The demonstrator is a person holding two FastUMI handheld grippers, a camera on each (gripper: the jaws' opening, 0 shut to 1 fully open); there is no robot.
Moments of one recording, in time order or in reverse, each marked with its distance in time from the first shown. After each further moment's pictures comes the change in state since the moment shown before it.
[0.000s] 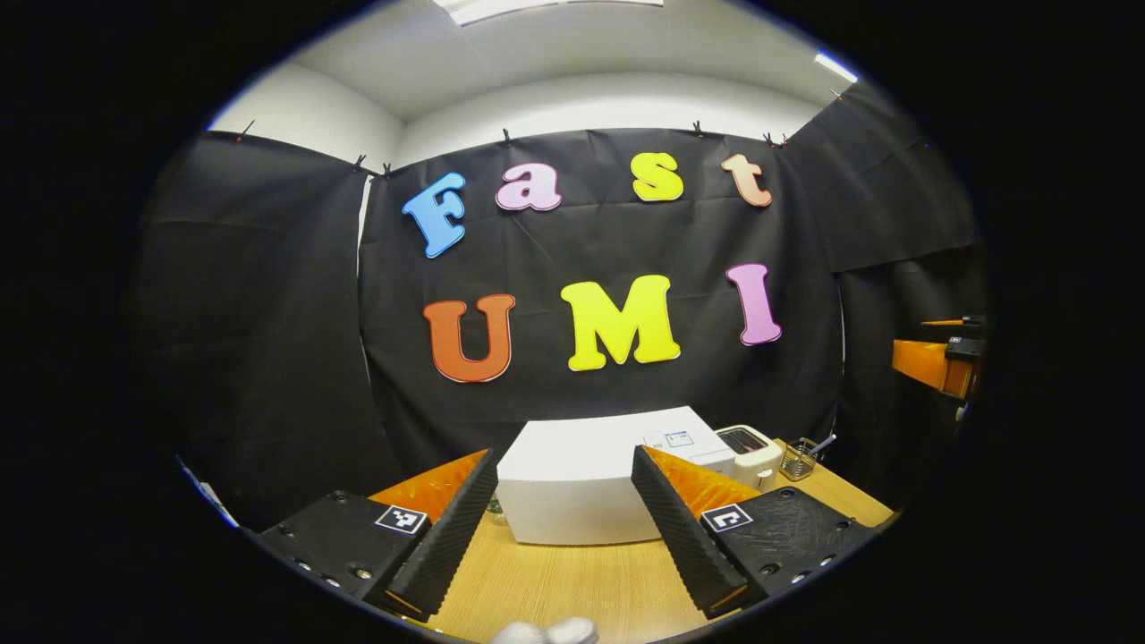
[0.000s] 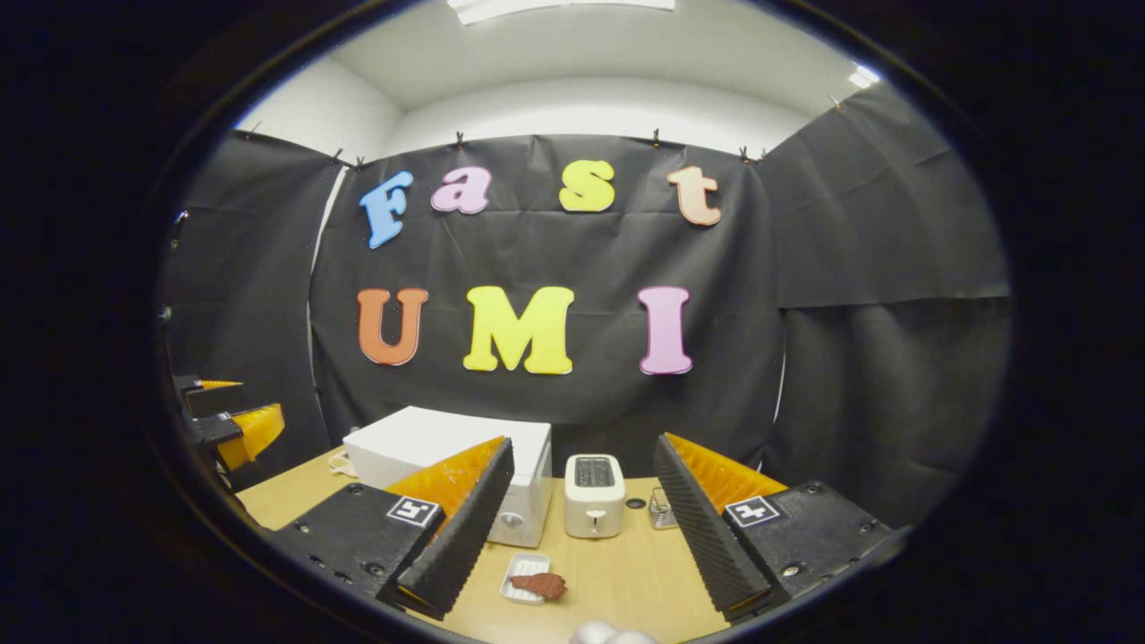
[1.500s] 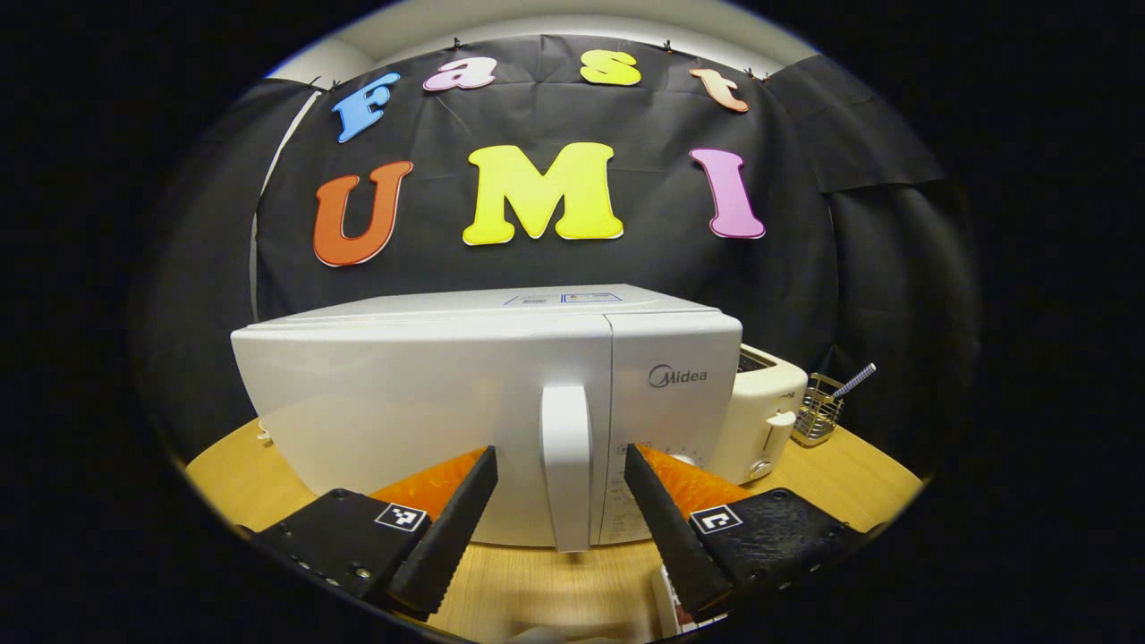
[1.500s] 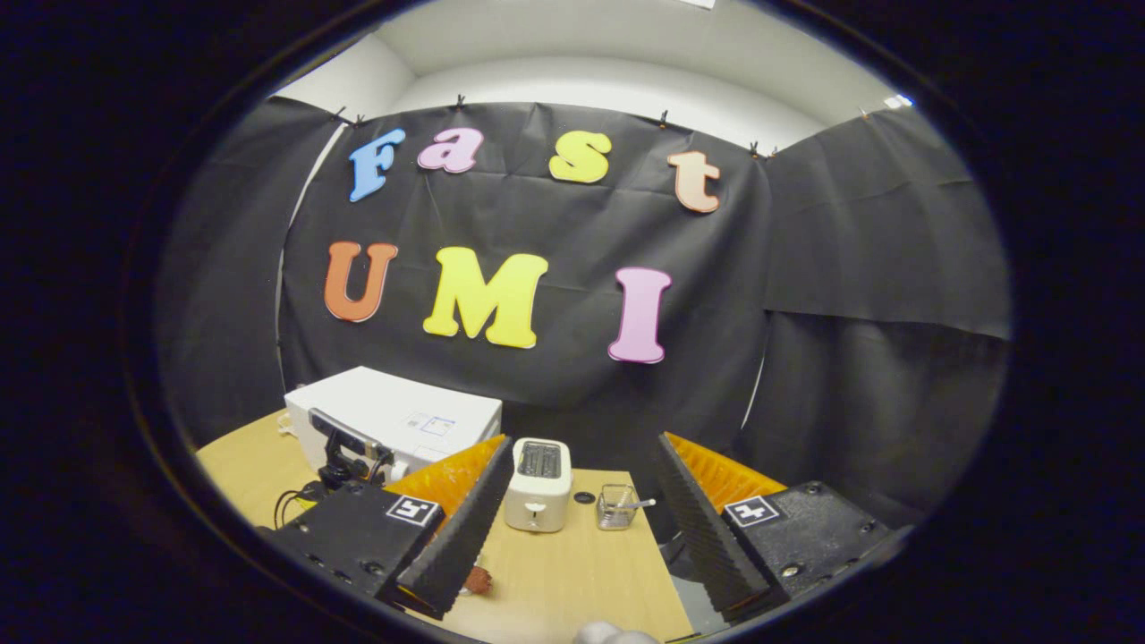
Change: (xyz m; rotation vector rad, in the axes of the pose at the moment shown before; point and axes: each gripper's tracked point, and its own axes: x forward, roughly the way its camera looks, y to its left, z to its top) left arm 0.232 -0.193 -0.248 -0.068 0.157 -0.129; right arm 0.054 -0.064 -0.021 -0.133 0.085 -0.085
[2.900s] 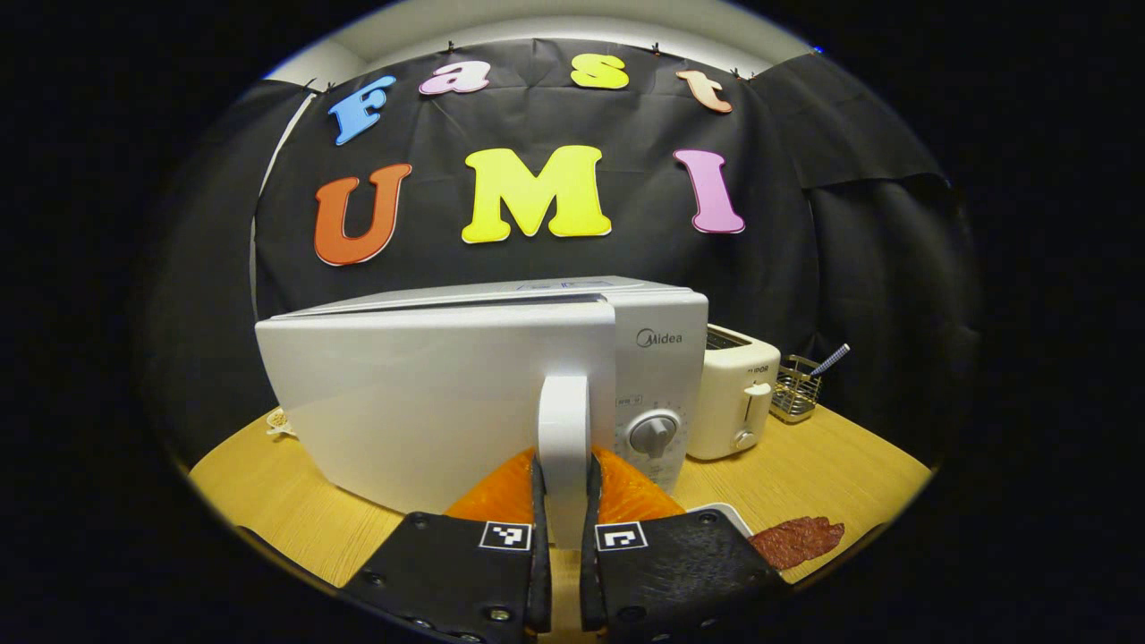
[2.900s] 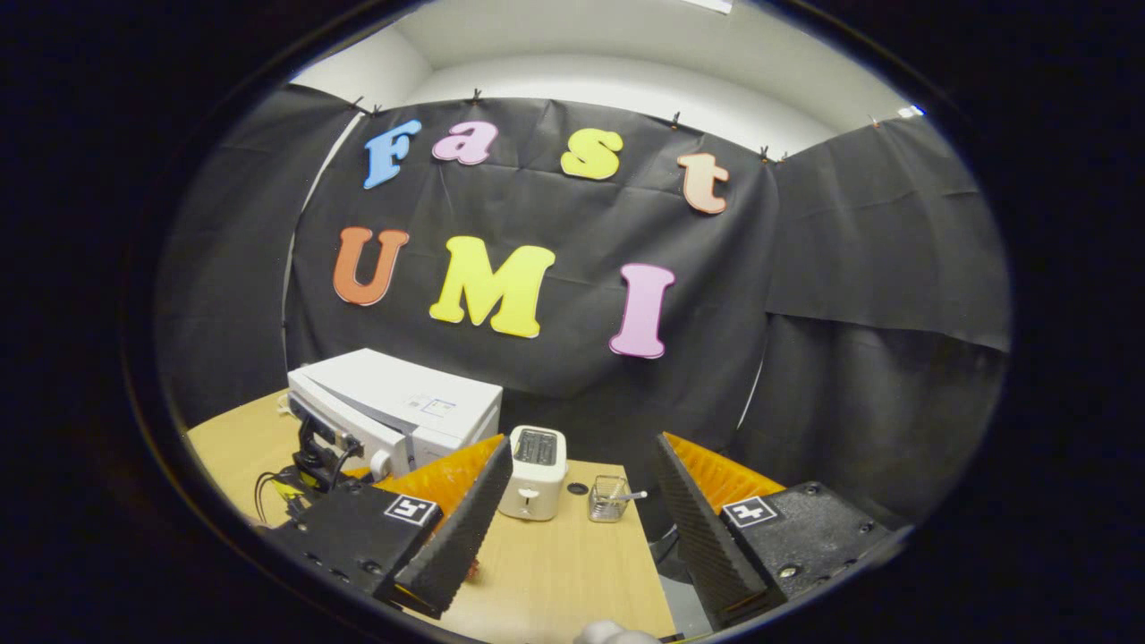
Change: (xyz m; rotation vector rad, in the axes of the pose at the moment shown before) left arm -0.065 0.010 -0.021 0.001 0.030 -0.052; right arm -0.023 0.007 -0.013 -0.041 0.002 0.039
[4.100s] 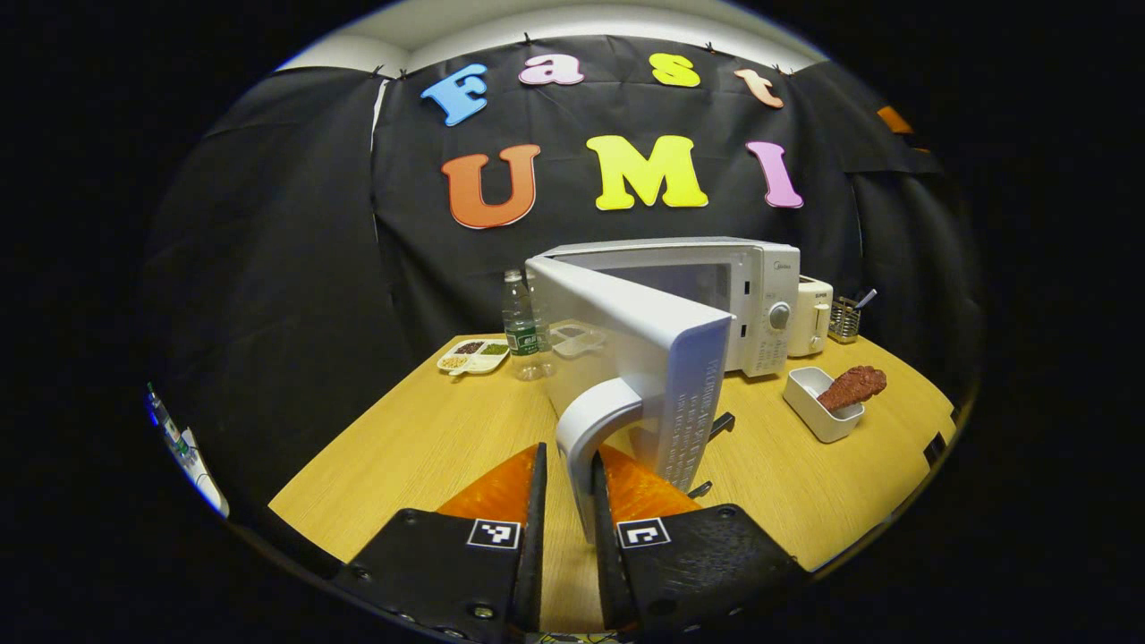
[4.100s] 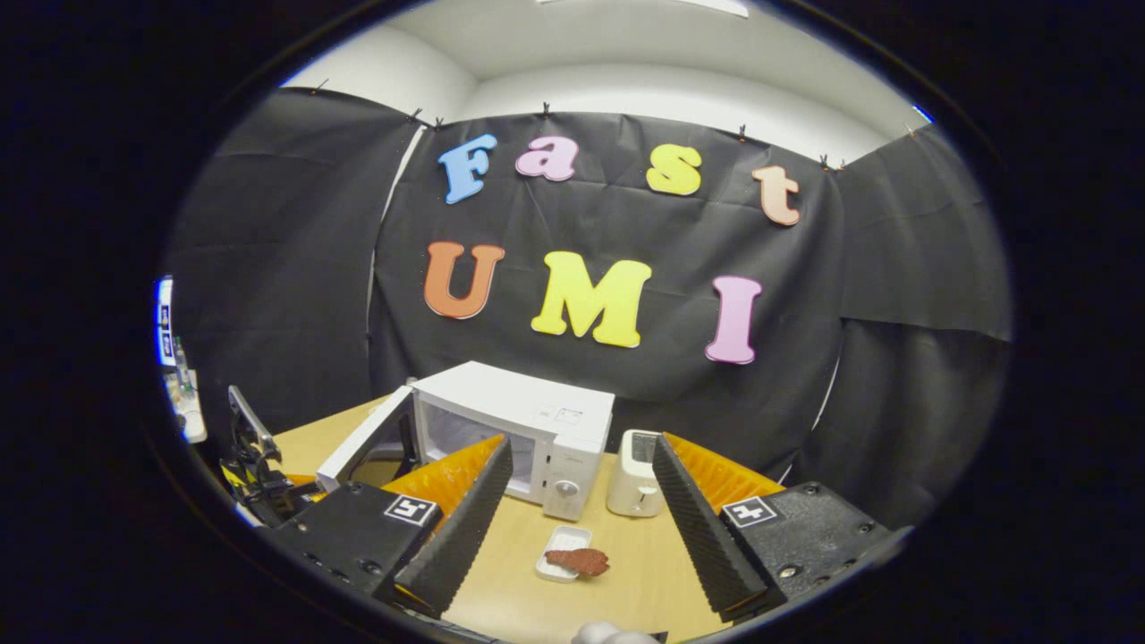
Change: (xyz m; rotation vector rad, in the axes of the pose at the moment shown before) left arm -0.219 0.221 -0.060 0.018 0.134 0.178; right arm -0.066 0.158 0.015 0.018 -0.018 0.216
